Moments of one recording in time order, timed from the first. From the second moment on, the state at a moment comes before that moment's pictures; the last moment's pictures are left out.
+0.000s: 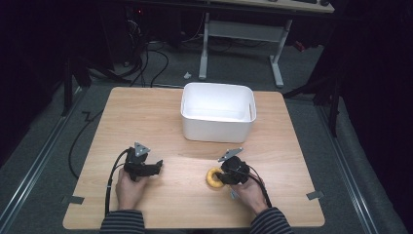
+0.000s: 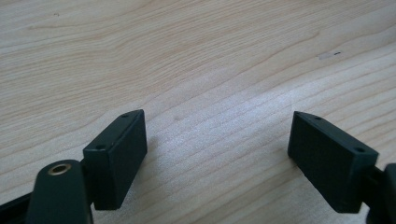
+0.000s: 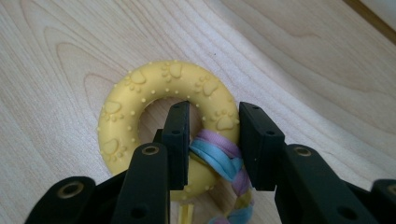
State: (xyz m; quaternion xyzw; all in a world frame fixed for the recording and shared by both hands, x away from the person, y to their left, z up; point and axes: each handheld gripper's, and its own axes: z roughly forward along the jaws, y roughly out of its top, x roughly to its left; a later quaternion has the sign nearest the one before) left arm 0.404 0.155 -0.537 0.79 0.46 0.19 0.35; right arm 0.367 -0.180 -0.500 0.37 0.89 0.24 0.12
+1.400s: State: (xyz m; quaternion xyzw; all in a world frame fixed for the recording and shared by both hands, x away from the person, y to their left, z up) left arm 0.404 0.155 -0.537 0.79 0.46 0.19 0.35; right arm 0.360 -0.252 -0.430 0.41 0.86 0.28 0.13
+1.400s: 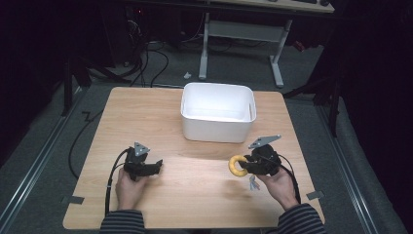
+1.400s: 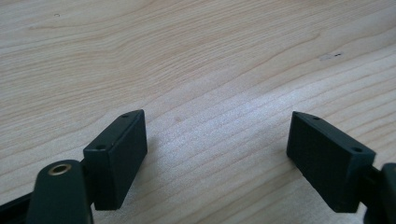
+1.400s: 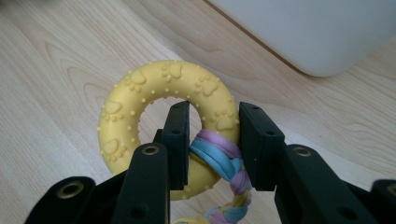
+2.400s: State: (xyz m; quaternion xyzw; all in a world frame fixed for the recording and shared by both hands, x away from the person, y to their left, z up) left arm 0.405 0.156 -0.537 0.79 0.46 0.19 0.35; right arm 0.385 -0.293 -0.349 0.44 0.82 0.34 0.14
